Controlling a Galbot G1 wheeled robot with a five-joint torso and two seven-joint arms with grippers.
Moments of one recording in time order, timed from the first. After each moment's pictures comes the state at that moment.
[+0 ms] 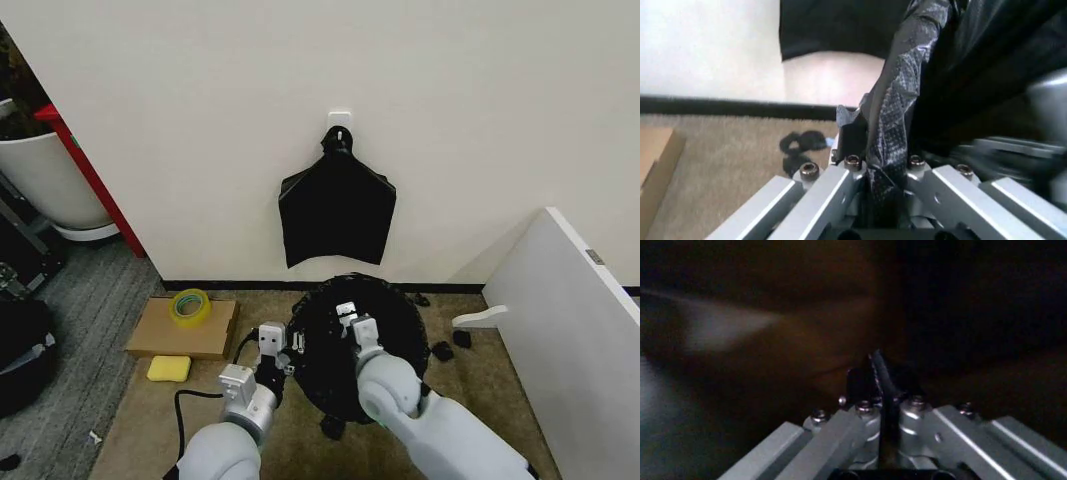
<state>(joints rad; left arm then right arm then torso) 1.35 -1.02 0.01 -2.25 -0.59 0.22 -0.49 -0.95 1.15 -0.21 1.94 0.63 -0.59 0.55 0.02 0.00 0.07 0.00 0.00</state>
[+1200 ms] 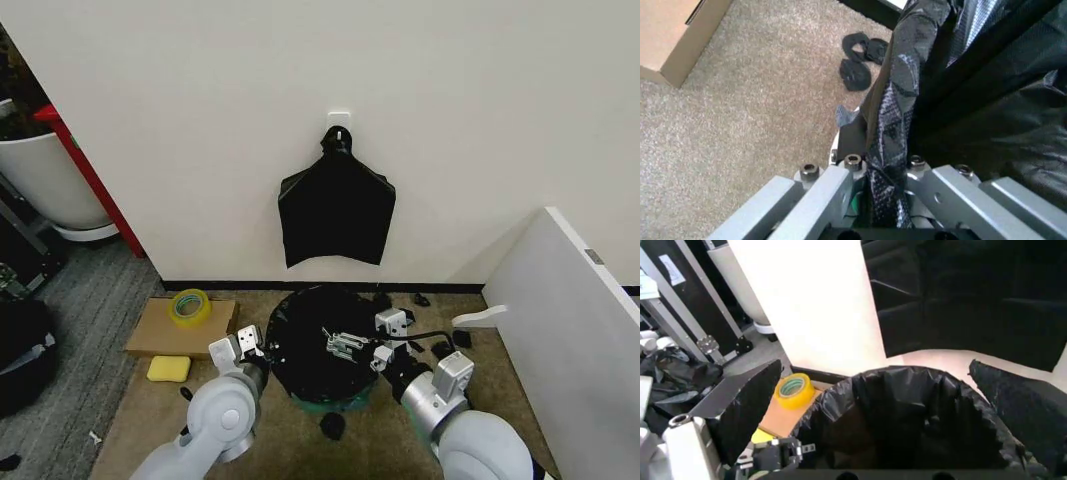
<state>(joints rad) 1.20 -1.09 -0.09 -2.08 -1.20 0.40 -0.83 -1.36 1.00 0.08 2.36 0.58 -0.30 0.23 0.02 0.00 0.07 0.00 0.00</state>
